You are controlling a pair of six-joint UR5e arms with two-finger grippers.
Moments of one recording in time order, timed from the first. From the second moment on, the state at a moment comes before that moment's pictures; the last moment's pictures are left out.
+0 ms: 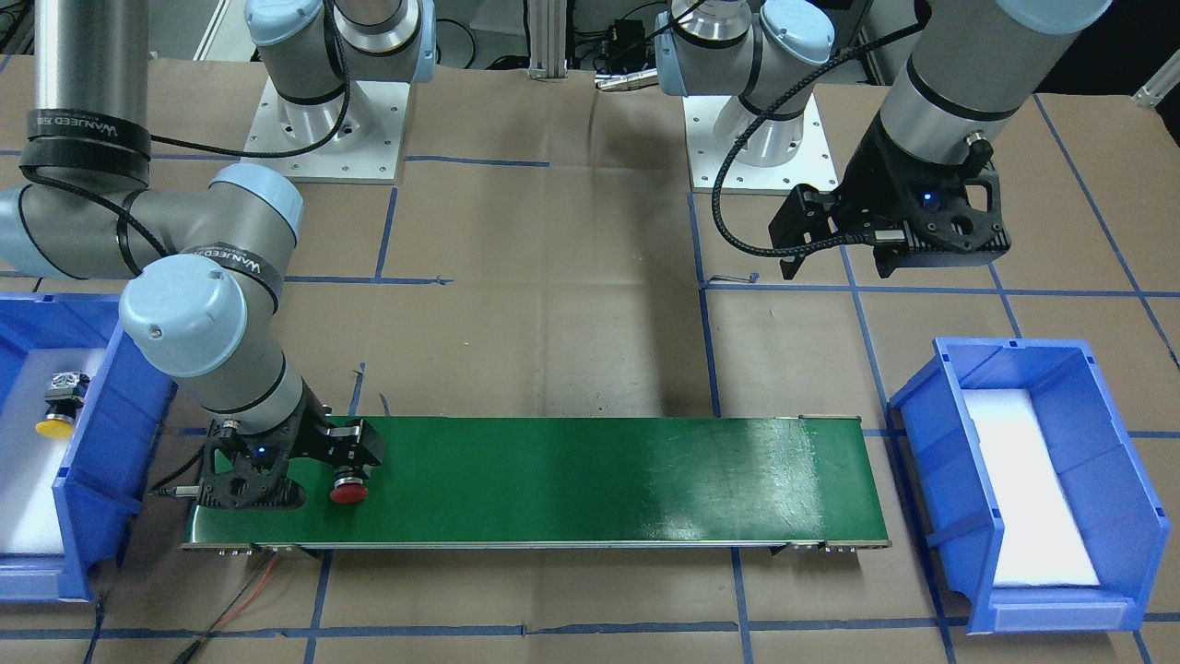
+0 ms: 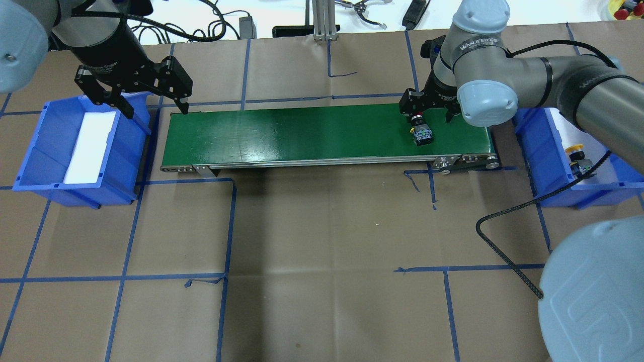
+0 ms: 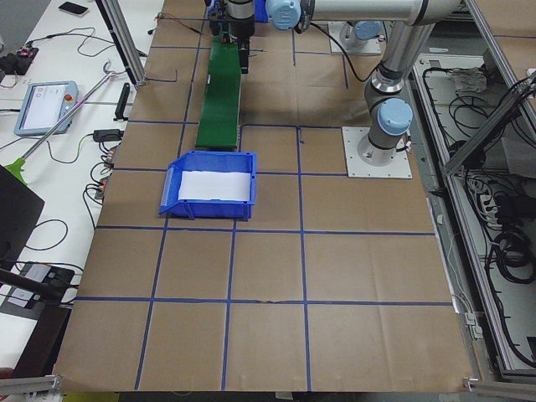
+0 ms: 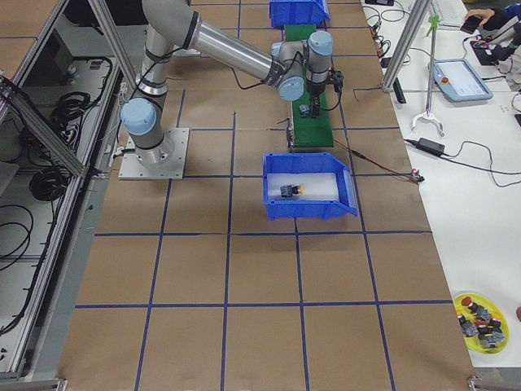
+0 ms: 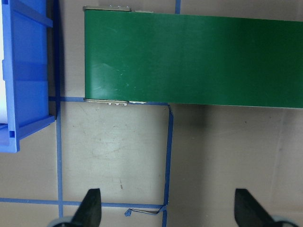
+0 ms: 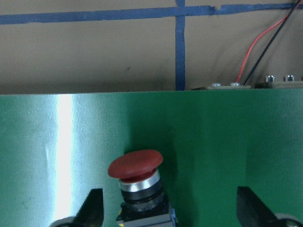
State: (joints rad) left arm -1.51 -1.63 -1.50 -1.59 1.57 0.01; right arm 1.56 -1.13 1.65 -2.16 -1.52 0.01
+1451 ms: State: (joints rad) left arm -1.51 -1.63 -1.50 -1.59 1.57 0.01; right arm 1.45 -1.25 1.53 -1.84 -1.59 -0.10
